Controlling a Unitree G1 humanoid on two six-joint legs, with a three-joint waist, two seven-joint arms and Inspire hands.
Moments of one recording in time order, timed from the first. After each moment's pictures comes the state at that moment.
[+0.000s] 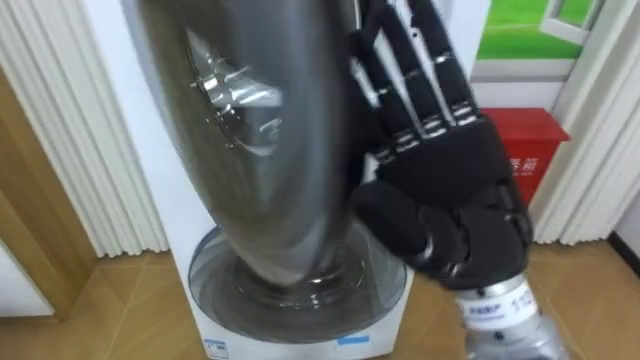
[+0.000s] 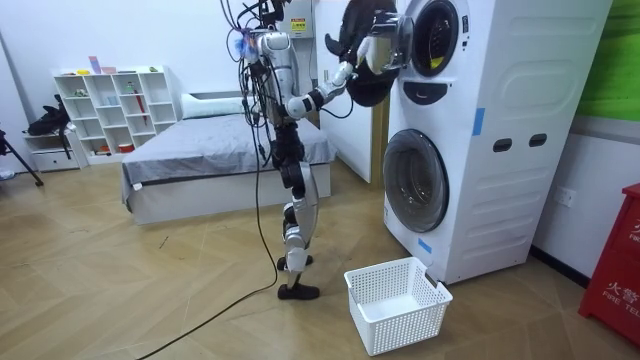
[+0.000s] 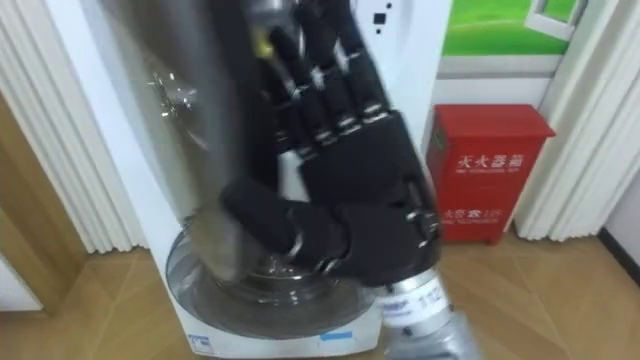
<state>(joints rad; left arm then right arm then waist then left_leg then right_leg) 0.21 0.22 -0.10 1.02 0.46 0.13 0.32 0.00 -0.20 0.40 -0.37 0.98 -0.21 0.45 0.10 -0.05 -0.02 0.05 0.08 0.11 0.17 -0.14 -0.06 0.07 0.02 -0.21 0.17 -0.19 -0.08</state>
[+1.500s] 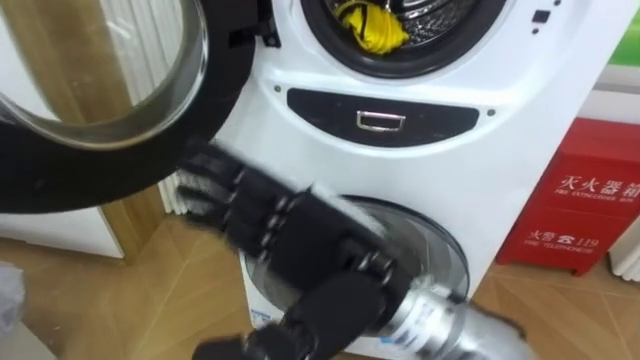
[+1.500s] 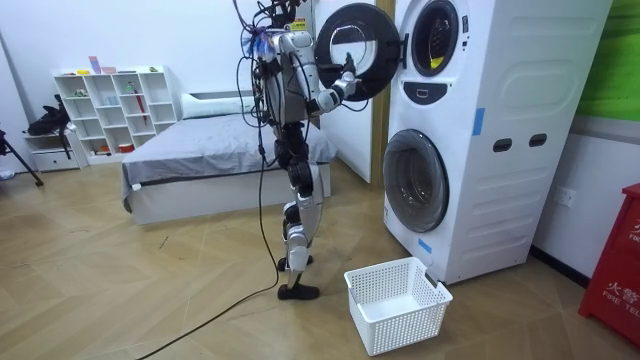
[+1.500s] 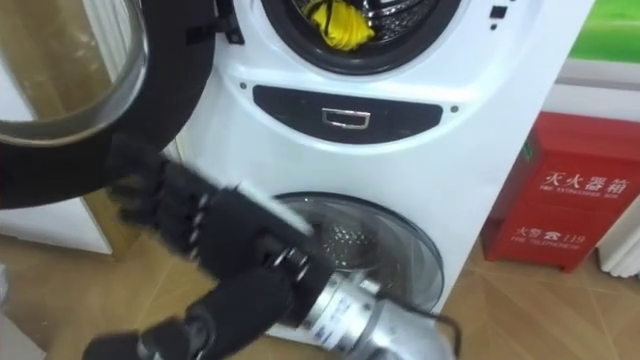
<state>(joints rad) 0.19 0.22 -0.04 1.04 0.39 0.13 0.30 -0.13 -0.28 0.30 -0.36 0.65 0.10 0.42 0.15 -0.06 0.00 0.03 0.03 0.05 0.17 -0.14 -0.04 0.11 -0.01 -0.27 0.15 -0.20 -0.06</state>
